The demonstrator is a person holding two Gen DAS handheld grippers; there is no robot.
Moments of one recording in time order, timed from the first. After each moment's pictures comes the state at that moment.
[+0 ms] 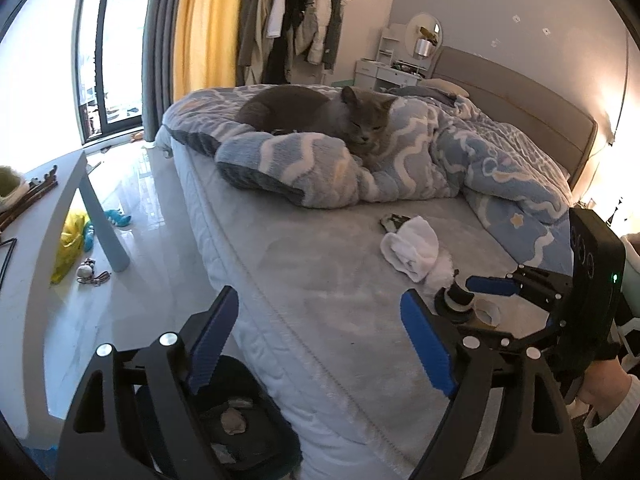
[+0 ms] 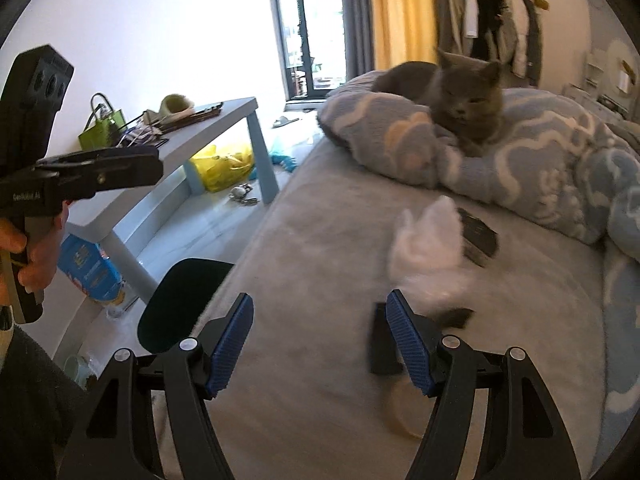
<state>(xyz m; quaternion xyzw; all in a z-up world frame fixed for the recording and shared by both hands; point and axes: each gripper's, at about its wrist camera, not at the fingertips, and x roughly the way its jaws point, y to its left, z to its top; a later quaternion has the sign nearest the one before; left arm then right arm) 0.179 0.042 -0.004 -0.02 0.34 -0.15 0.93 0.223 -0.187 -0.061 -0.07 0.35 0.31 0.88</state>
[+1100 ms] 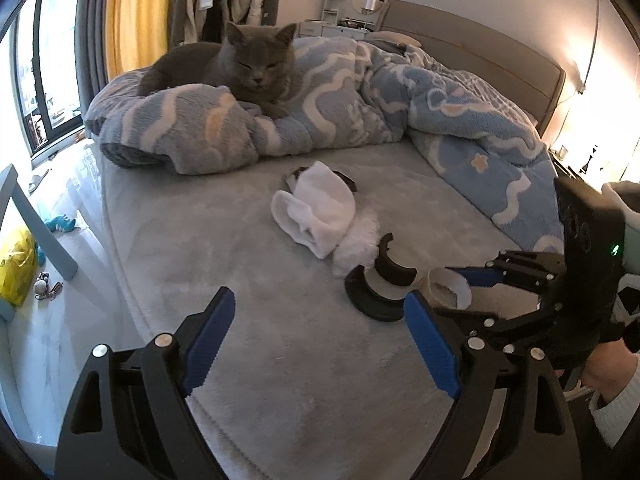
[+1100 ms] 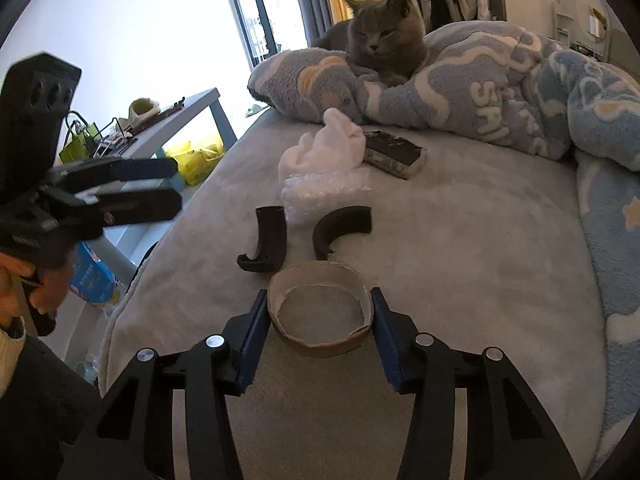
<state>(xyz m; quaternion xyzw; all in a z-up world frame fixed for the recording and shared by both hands) 0.206 -0.072 -0.053 0.02 0.39 -0.23 0.89 0.228 -0.273 -0.102 -0.02 0.40 0.28 0.87</state>
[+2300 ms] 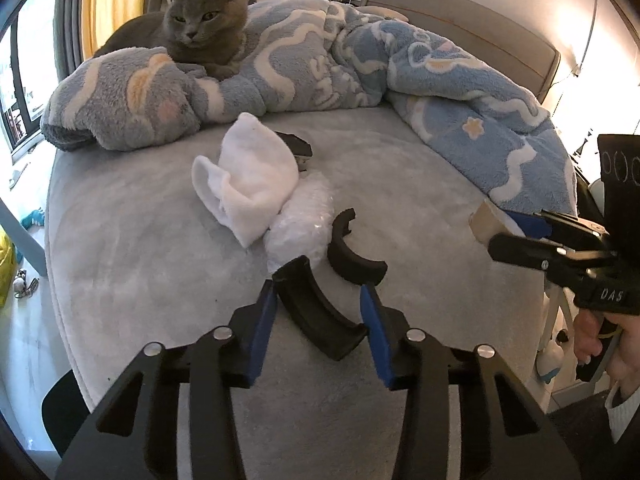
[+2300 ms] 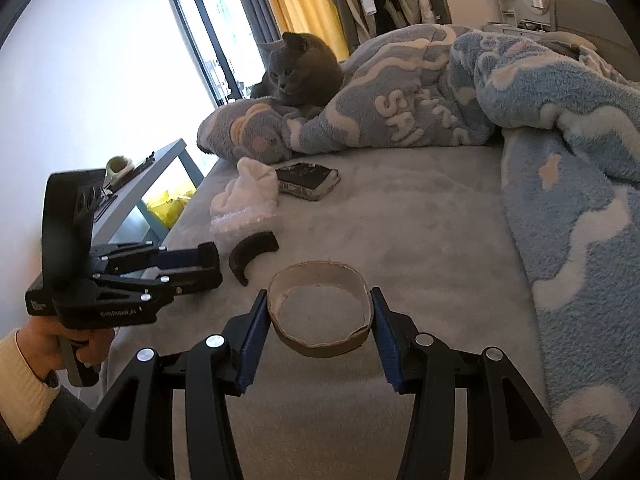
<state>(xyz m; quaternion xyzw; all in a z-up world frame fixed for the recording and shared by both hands) 0.226 -0.126 -0.093 0.03 0.43 -0.25 0.87 0.226 -0.351 -0.089 0.06 0.37 0.24 0.90</state>
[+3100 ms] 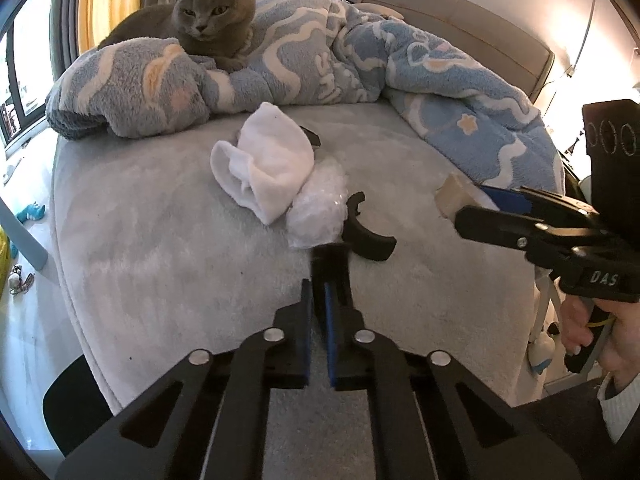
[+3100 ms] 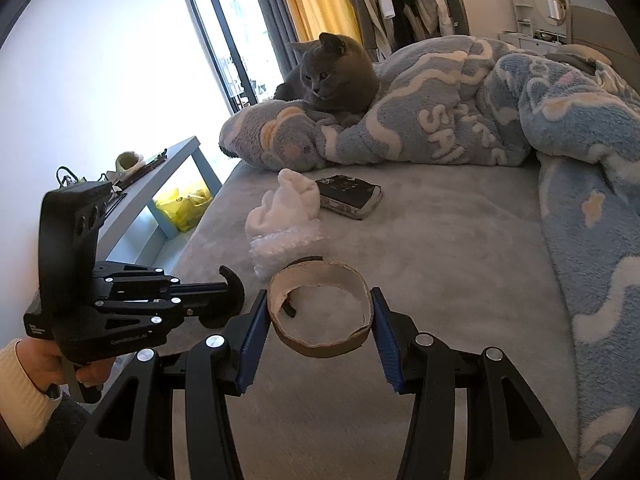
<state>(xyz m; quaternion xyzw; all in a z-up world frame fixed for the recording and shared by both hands) 0.219 -0.103 -0.092 0.02 0.43 -0.27 0.86 0.236 -0.308 -0.078 0.04 0.36 0.25 0.90</state>
